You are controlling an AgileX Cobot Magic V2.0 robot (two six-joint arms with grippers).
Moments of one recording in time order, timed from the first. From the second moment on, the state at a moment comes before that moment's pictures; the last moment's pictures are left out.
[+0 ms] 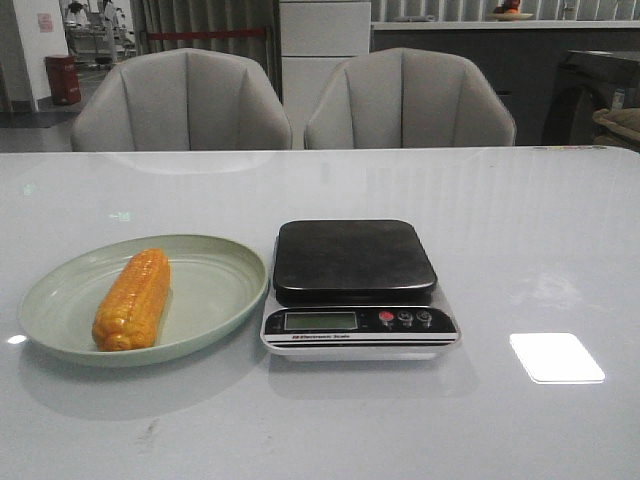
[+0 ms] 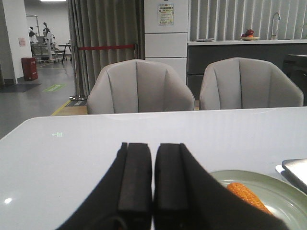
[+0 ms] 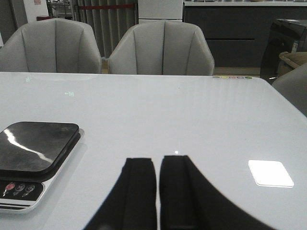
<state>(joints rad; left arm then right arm) -0.07 0.01 0.01 0.10 -0.04 -0.11 0.07 -0.01 0.03 -0.05 0.08 0.11</state>
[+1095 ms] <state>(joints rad) -0.07 0.01 0.00 0.10 -0.17 -0.13 0.07 -0.01 0.03 -0.05 0.08 0.11</state>
